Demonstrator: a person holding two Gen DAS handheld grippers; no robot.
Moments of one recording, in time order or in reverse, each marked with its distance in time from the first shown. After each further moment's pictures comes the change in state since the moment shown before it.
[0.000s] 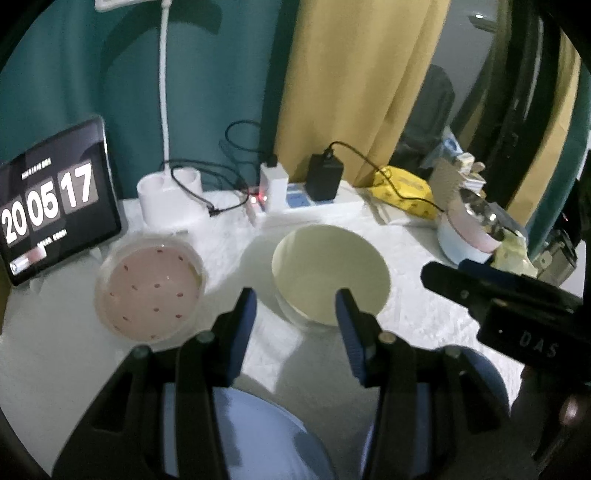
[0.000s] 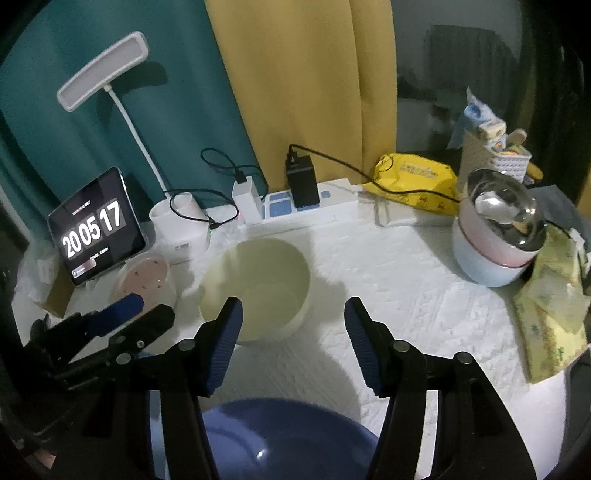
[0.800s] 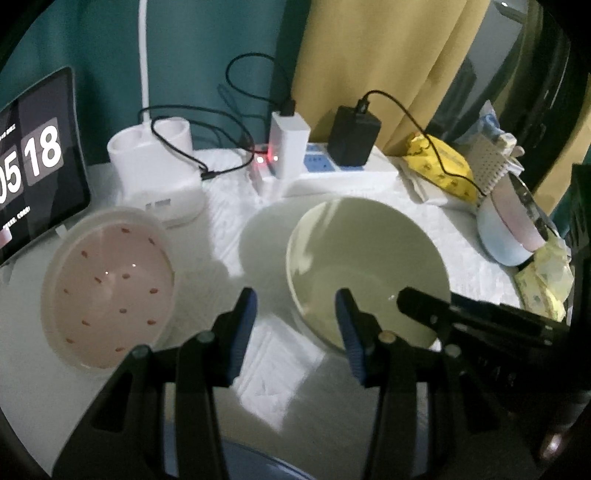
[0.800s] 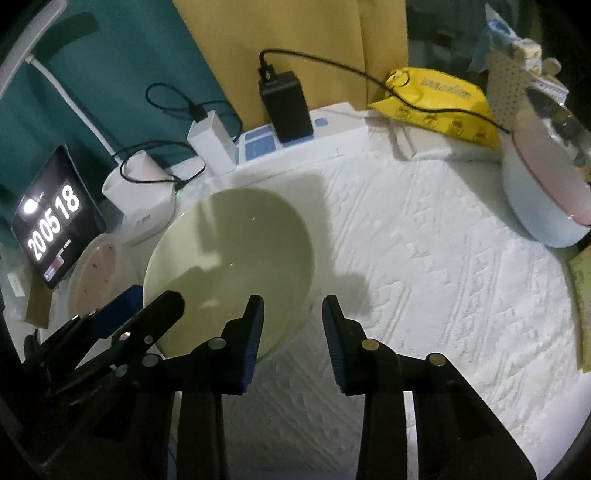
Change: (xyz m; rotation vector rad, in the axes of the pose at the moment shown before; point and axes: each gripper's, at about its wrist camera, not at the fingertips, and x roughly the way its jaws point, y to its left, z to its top) left arm 0.078 0.013 0.004 -0.036 0.129 0.032; right arm 0.093 -0.007 -0.005 0.103 0.205 -0.002
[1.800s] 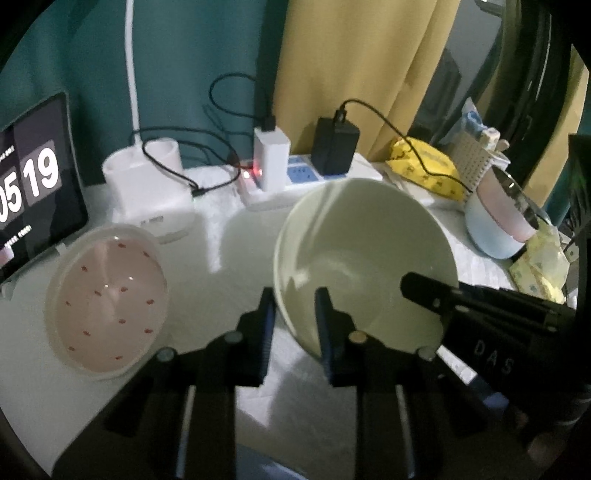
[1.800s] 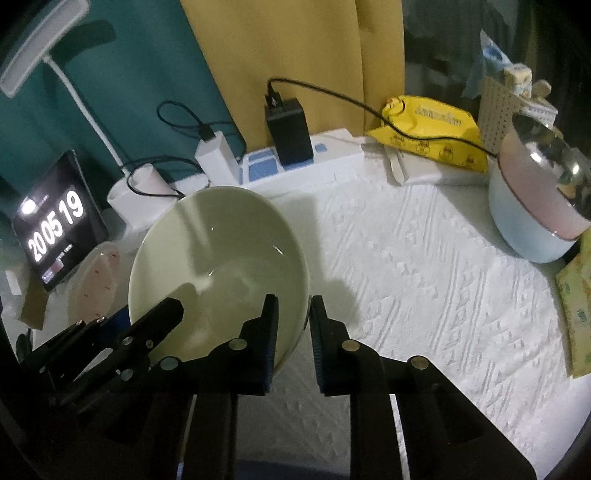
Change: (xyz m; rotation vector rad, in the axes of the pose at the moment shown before) left arm -0.014 -0.011 -0.004 0.060 -0.067 -0.016; right arm -0.021 0.004 0.000 -0.033 -0.101 -0.029
